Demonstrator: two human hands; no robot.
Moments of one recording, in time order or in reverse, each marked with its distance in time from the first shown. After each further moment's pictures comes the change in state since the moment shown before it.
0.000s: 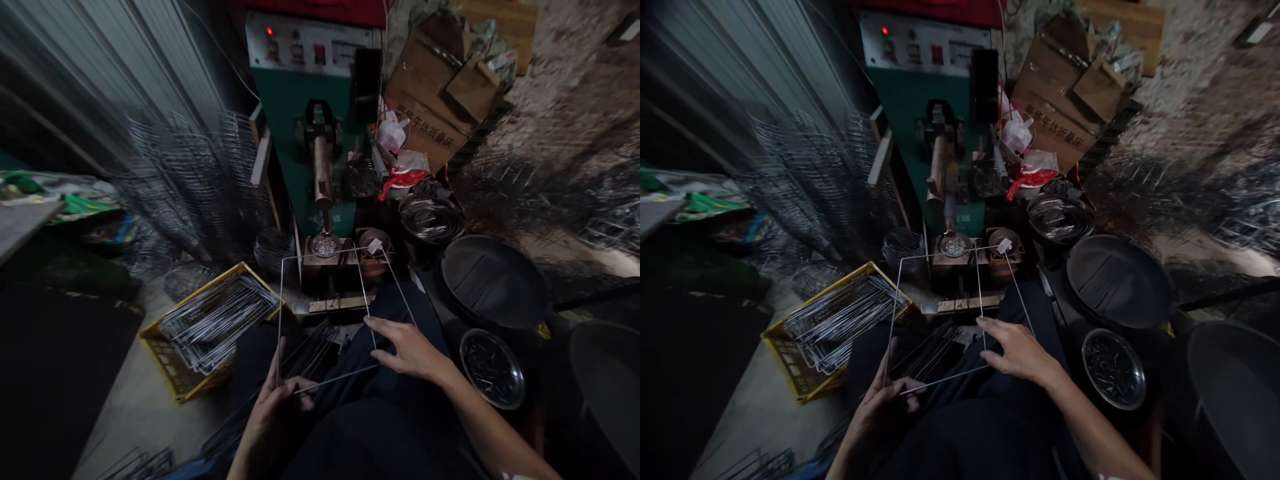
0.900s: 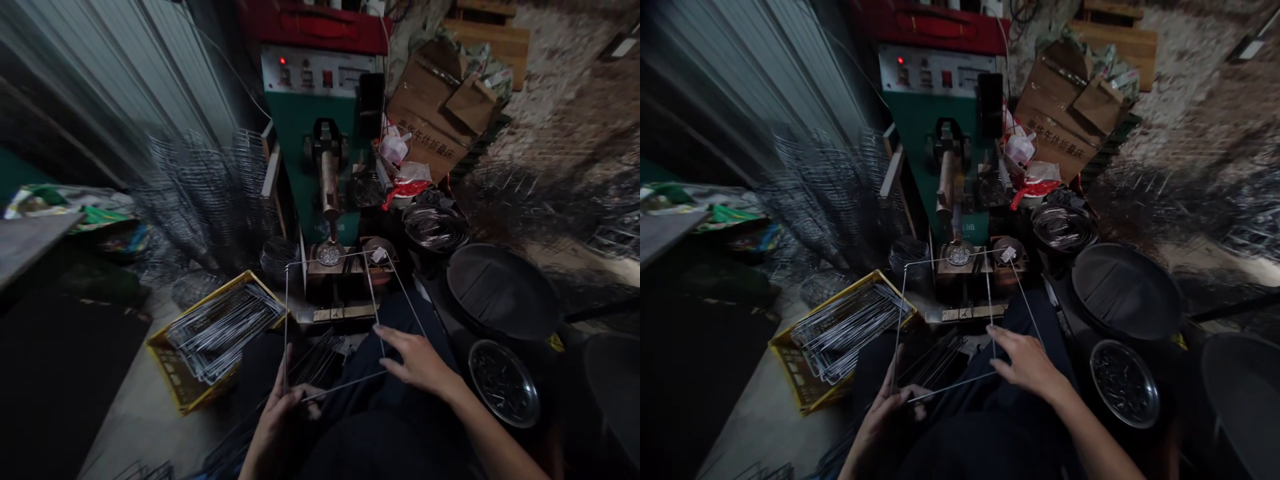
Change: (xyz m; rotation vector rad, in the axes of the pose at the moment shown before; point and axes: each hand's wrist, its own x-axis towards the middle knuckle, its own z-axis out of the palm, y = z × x) left_hand 0.000 0.000 0.004 -0.034 0.037 0.036; right_hand -0.004 0.001 0.007 -0.071 0.020 0.108
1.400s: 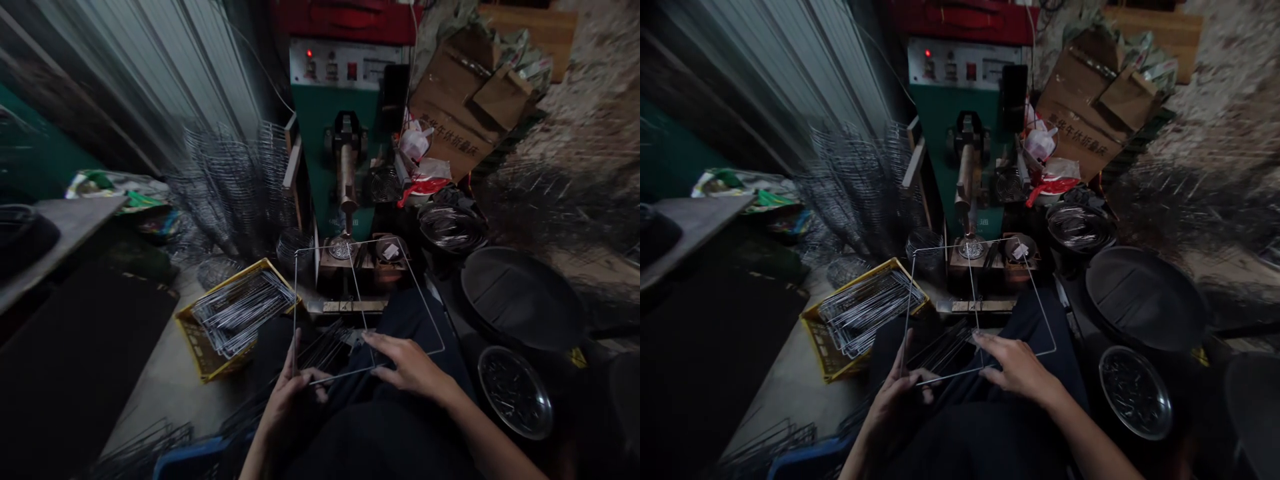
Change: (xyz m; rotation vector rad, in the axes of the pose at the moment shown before) left_hand -0.006 0.002 0.002 -0.015 -0.063 0.081; right_hand 0.008 -0.024 0.016 0.122 -0.123 -0.182
